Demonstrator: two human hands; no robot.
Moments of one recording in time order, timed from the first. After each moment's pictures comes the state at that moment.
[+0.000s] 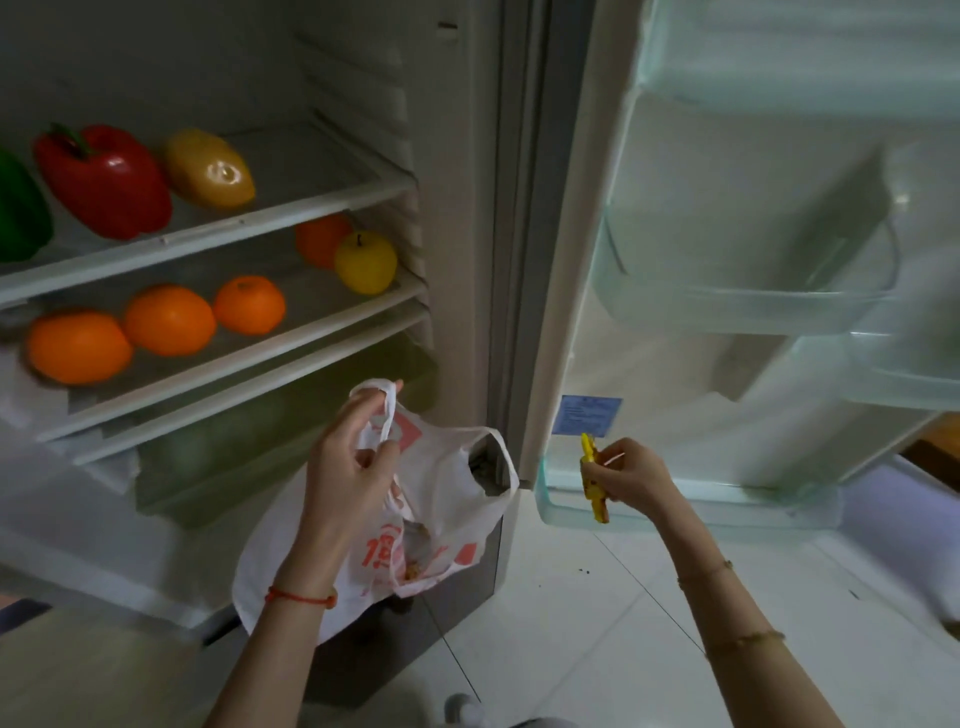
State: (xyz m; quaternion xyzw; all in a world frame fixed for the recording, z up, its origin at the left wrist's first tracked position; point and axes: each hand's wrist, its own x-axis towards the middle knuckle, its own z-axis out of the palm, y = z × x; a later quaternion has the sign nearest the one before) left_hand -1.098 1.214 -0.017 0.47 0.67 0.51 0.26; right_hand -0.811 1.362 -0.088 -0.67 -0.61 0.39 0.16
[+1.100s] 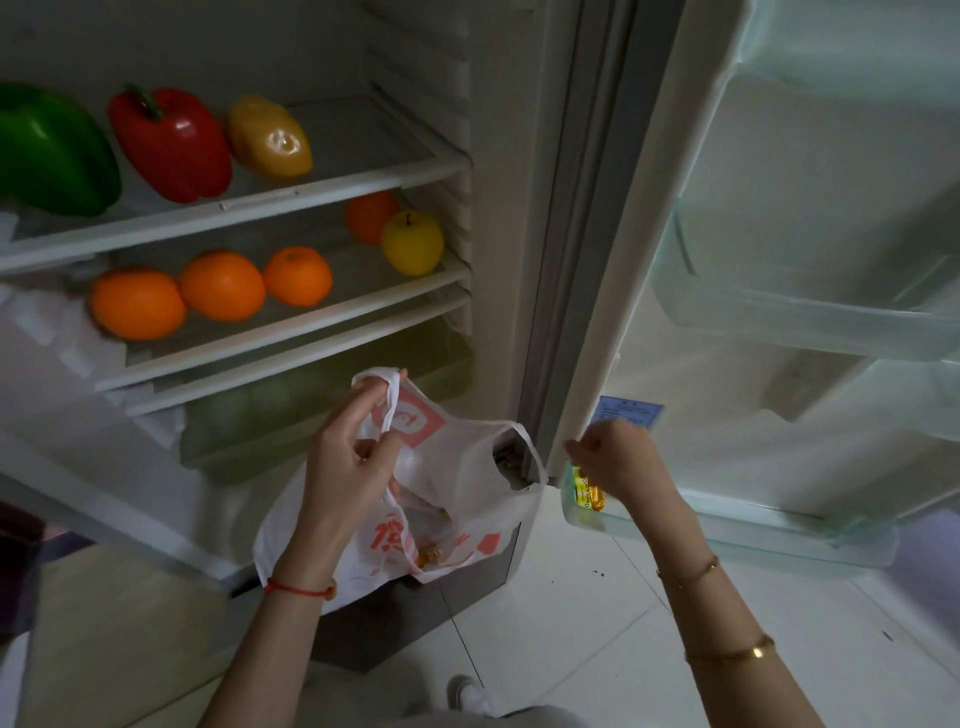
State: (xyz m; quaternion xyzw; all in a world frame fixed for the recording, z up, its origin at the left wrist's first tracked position) left_hand -1.109 1.195 -0.012 0.45 0.68 0.54 0.23; right_hand -0.878 1.354 -0.050 -0.60 -0.76 0.24 0.05
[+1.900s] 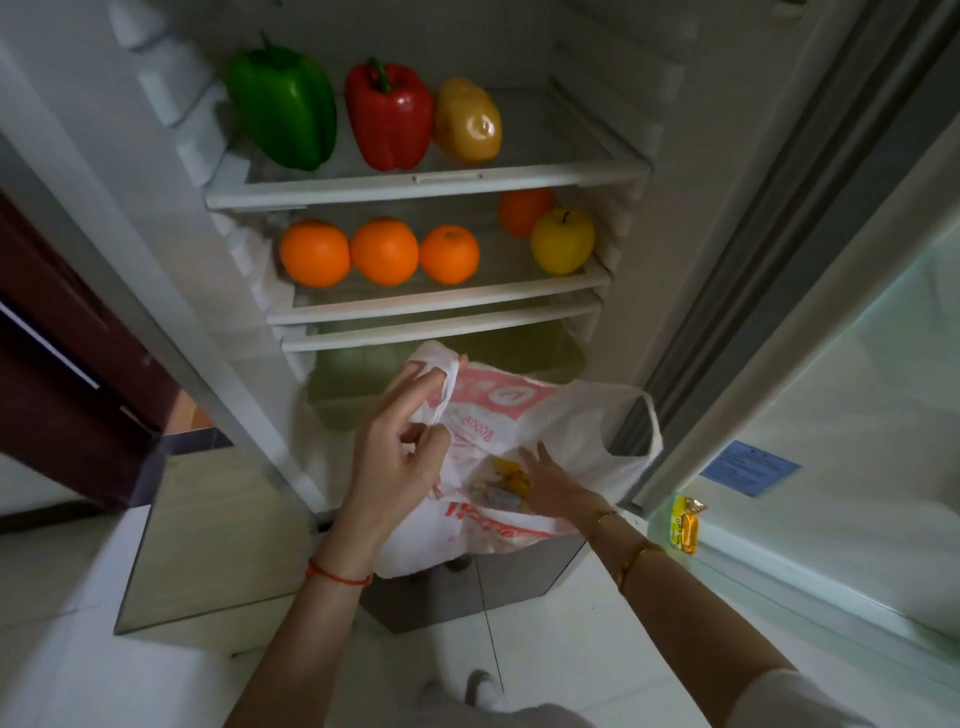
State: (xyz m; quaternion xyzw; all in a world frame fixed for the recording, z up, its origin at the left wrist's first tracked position) left_hand -1.148 1.146 -0.010 0.43 0.67 0.59 0.13; right_hand -1.032 1.344 -0.174 -0.33 -0.89 0.26 -0.19
